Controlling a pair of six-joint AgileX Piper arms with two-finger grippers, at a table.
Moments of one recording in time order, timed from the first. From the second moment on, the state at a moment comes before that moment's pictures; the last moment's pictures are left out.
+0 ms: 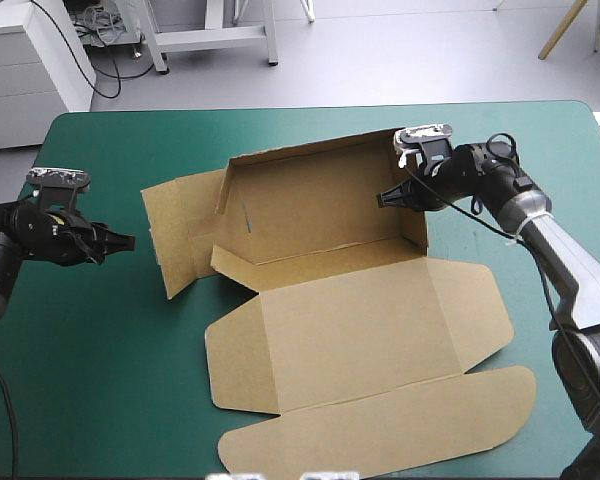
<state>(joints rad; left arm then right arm) 0.10 1.32 -1.14 -0.07 0.90 0.16 0.24 1.75 -1.51 0.13 0.80 -0.11</state>
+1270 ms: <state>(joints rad) 0.10 1.32 -1.14 -0.07 0.90 0.17 0.13 1.96 -1.74 0.15 1.15 -0.10</state>
